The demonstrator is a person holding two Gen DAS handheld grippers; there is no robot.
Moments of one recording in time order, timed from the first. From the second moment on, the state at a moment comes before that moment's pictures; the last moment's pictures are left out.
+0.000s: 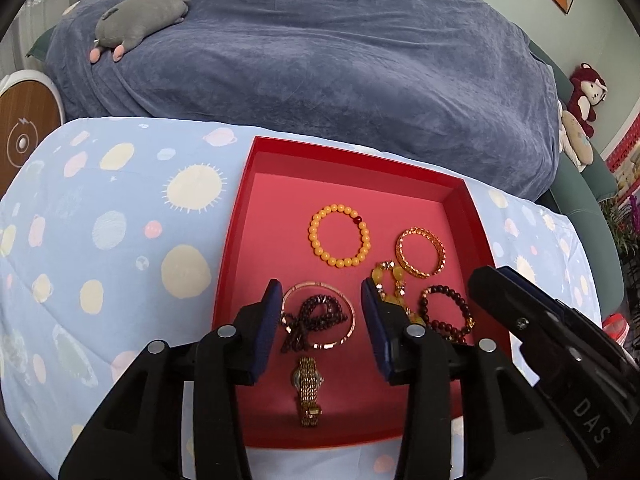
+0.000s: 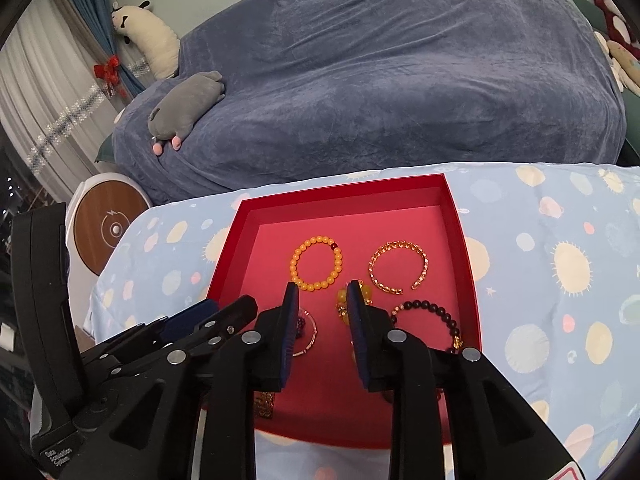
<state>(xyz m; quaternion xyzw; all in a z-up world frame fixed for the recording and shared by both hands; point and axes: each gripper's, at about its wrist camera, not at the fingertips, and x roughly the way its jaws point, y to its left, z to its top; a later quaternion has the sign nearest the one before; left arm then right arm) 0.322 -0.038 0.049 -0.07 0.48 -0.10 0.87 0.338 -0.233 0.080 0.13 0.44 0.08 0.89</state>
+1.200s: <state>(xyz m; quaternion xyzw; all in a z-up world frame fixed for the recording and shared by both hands) 0.161 -0.025 0.071 -0.06 0.49 -0.11 0.86 0.163 -0.257 0.097 0.14 0.45 0.04 0.88</state>
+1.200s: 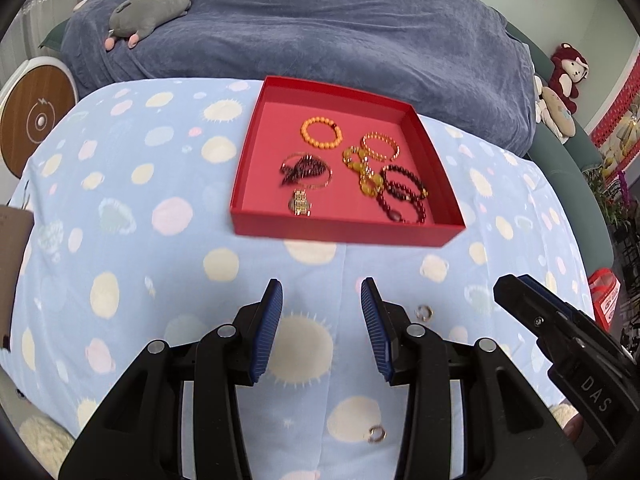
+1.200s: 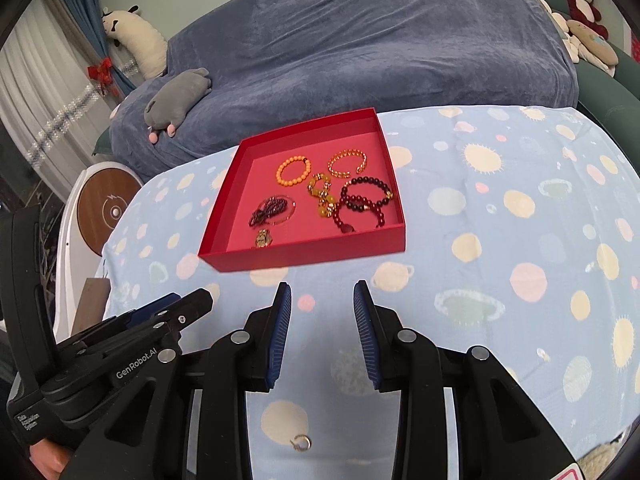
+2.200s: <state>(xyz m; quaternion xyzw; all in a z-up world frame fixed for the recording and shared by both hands) 0.047 -0.088 -0.006 0.03 0.54 -0.17 0.82 0.054 -0.302 0.038 0.15 0.51 -0.01 0.85</state>
